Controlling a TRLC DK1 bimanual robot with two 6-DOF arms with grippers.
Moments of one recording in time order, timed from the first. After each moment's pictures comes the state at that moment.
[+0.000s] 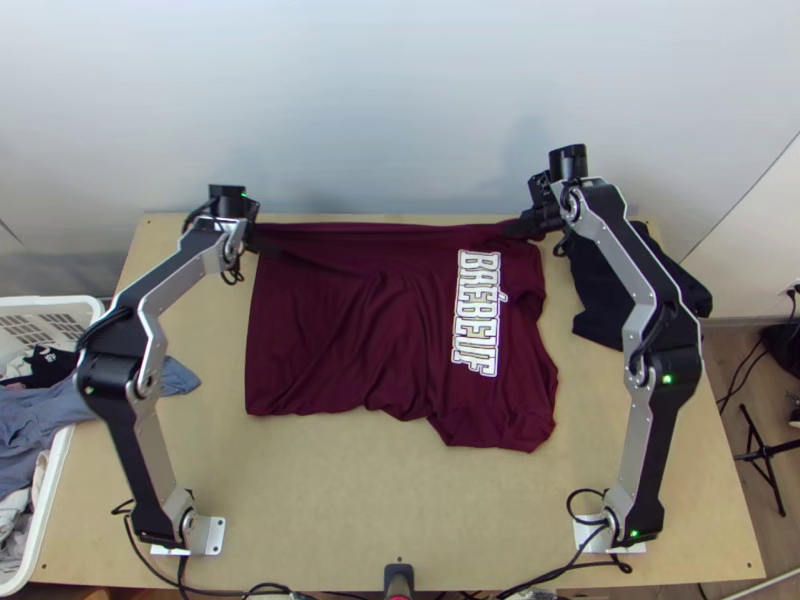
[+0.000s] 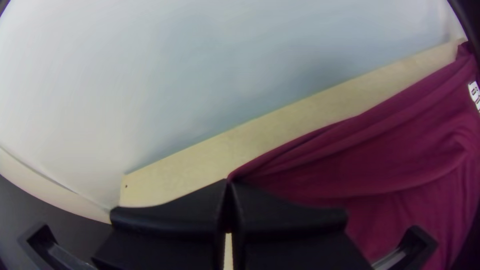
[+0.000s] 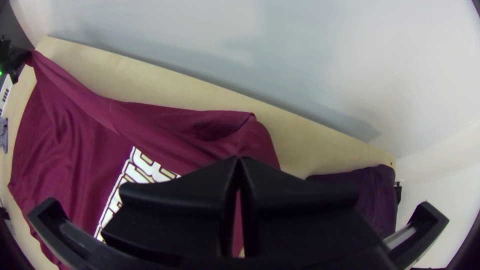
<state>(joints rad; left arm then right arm) -0.09 2.08 1.63 -0.22 -0.32 0.36 0.18 2.18 2.02 -0.74 0.03 -0.20</state>
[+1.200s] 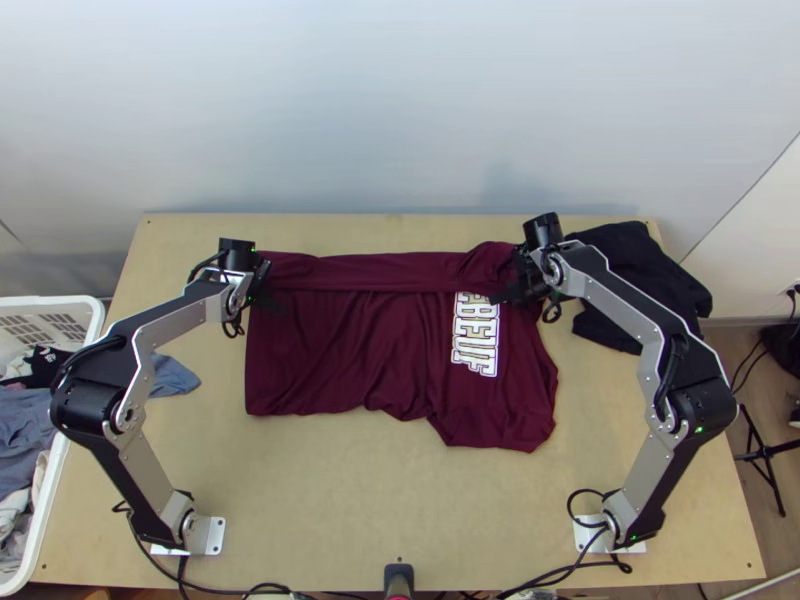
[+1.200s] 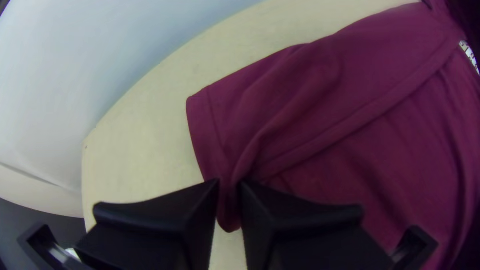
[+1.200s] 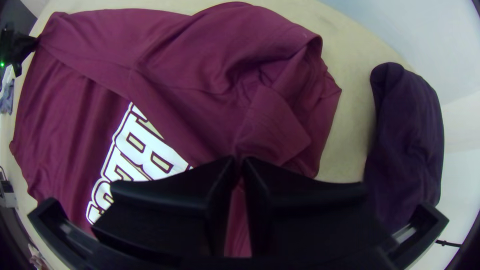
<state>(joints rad) -0.14 1.90 1.19 -0.13 -0.24 0.40 0.28 1.92 1.43 -0.63 0.03 -0.09</state>
